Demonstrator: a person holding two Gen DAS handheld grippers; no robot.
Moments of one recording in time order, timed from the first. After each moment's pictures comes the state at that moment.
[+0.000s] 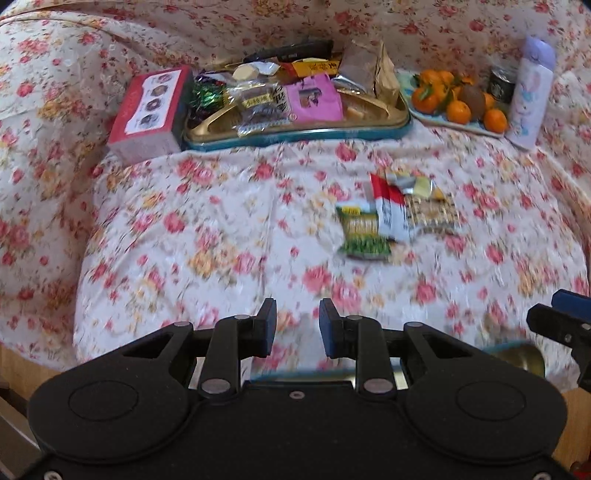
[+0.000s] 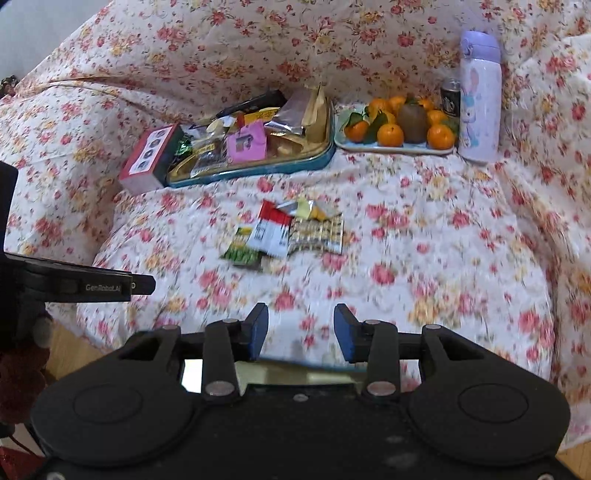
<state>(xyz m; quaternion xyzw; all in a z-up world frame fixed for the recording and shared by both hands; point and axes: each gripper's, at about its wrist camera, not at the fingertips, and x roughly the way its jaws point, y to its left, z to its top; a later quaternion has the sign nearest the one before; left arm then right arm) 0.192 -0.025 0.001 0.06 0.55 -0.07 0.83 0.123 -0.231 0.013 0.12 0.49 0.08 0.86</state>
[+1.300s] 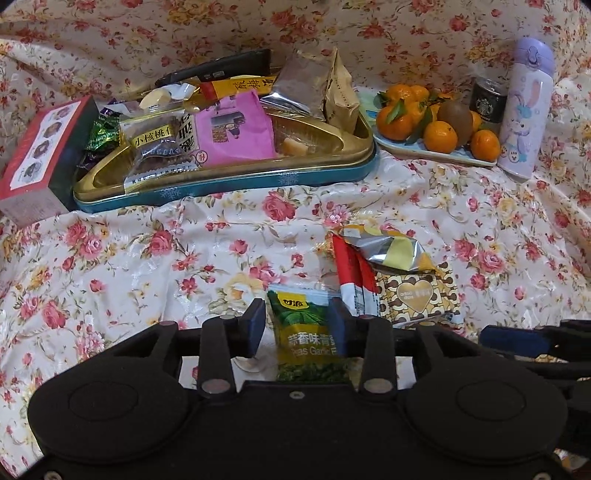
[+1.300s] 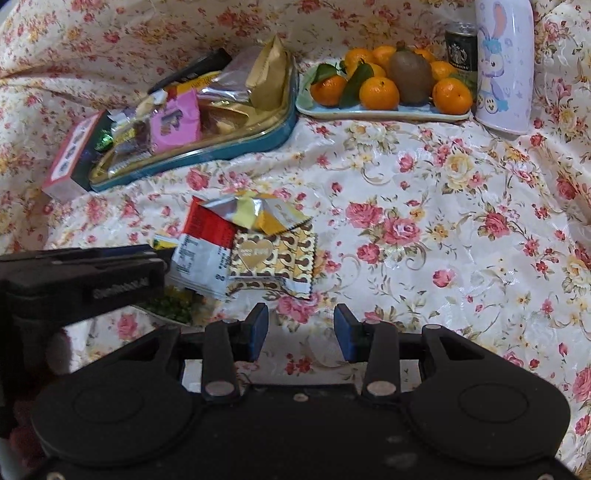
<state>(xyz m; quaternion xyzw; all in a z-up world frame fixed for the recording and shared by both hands) 0.259 -0.079 -0.069 0.04 0.50 -0.13 0.86 0.221 -0.231 -0.081 0.12 0.54 0.04 0.83</state>
